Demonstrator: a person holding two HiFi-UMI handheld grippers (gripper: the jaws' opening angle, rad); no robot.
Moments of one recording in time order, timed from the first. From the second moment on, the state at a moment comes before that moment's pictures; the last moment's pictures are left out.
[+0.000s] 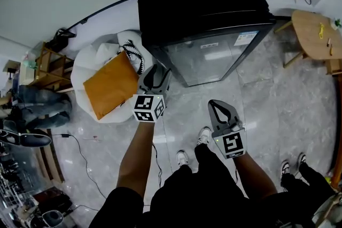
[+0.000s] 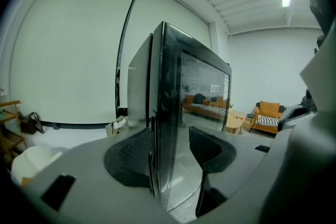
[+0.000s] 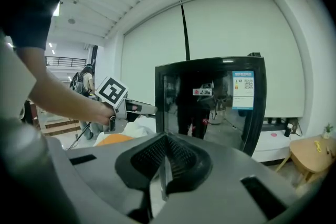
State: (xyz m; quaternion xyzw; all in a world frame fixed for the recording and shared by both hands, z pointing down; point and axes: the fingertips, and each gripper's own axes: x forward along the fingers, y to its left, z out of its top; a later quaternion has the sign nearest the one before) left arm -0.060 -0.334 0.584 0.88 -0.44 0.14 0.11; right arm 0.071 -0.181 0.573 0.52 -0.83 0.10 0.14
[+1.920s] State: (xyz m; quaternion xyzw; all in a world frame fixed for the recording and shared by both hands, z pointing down) left arm -0.045 -0.264 0.580 0.89 -0.42 0.15 0.12; right arm 0.073 -0.136 0.565 0.58 -0.80 0.11 0.11
